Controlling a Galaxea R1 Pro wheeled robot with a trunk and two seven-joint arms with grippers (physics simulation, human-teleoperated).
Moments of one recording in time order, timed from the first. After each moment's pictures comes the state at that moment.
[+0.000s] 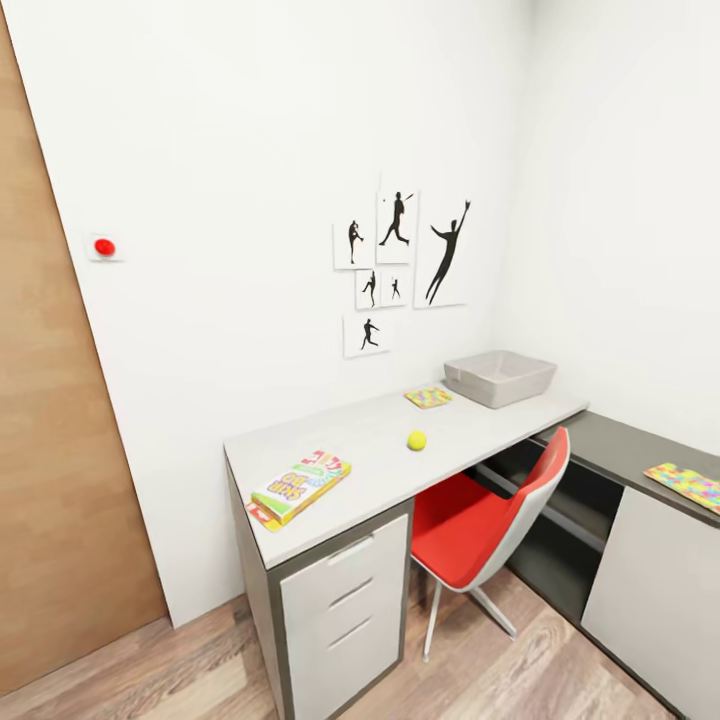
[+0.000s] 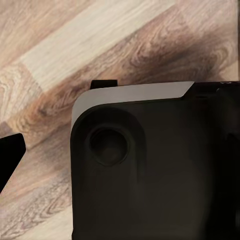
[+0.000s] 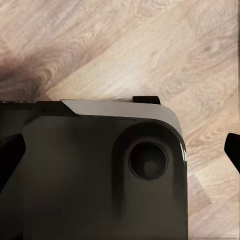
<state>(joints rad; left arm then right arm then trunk) 0.00 0.00 -0.01 -0.04 -0.01 -0.15 0.00 0.00 0.02 0.00 0.01 -0.01 -0.29 0.01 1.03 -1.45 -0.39</state>
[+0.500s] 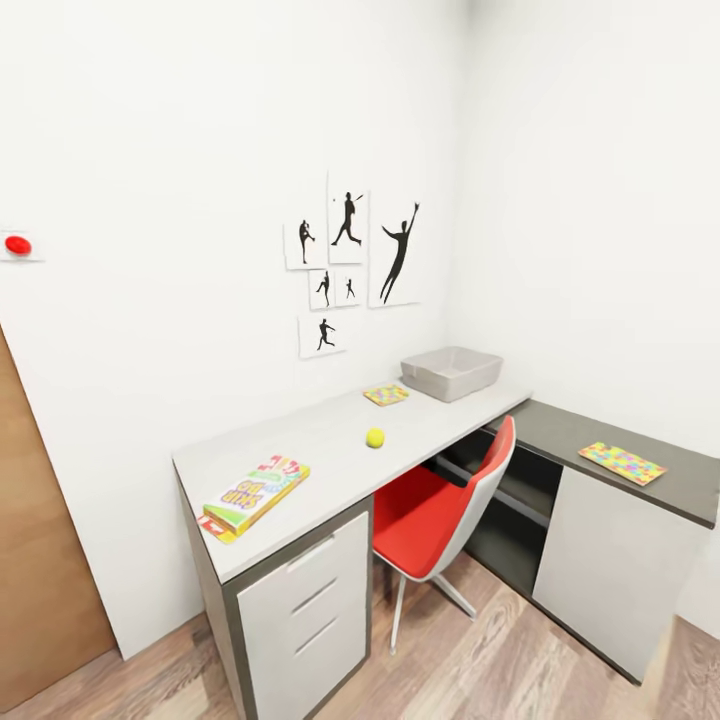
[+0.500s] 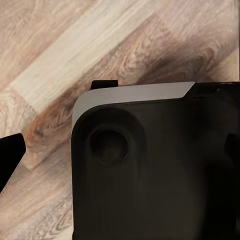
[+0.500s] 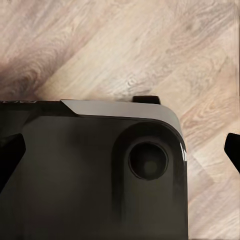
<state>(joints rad) 0.00 0.00 -0.01 -0.04 -0.01 -0.15 0.00 0.00 0.02 0.00 0.01 -0.01 -0.29 0.01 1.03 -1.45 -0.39</state>
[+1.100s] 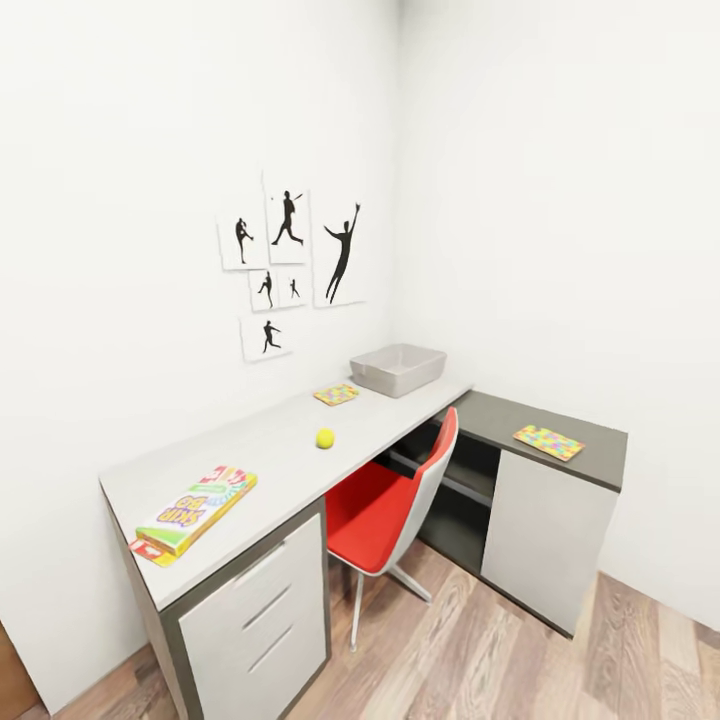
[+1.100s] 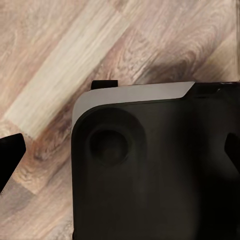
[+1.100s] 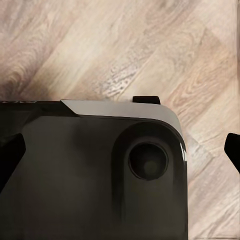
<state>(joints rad) 0.00 0.00 -0.01 -0.04 -0.01 -0.15 0.00 0.00 0.02 0.00 0.01 -0.01 -0.29 0.01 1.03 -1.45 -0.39</state>
